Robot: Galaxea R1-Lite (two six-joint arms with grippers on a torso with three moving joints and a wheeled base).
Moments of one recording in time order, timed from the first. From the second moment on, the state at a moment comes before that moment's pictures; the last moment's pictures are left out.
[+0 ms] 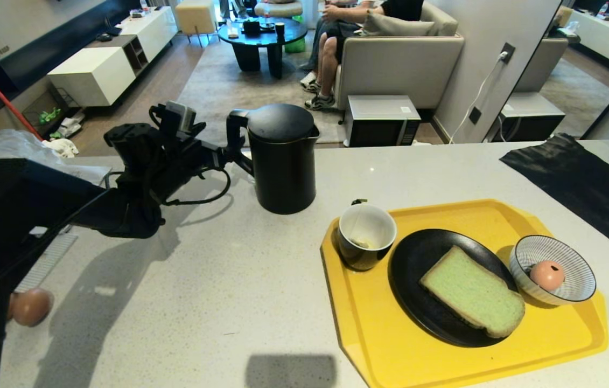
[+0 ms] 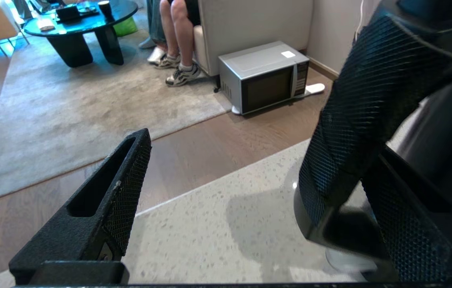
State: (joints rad) left arm -0.15 2.24 -1.52 -1.02 -0.31 0.14; right arm 0.01 0.00 0.00 0.01 0.01 -0.05
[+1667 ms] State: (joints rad) left arm -0.21 2.37 -1.77 -0.93 -0.31 0.12; right arm 0.01 0.00 0.00 0.01 0.01 -0.05
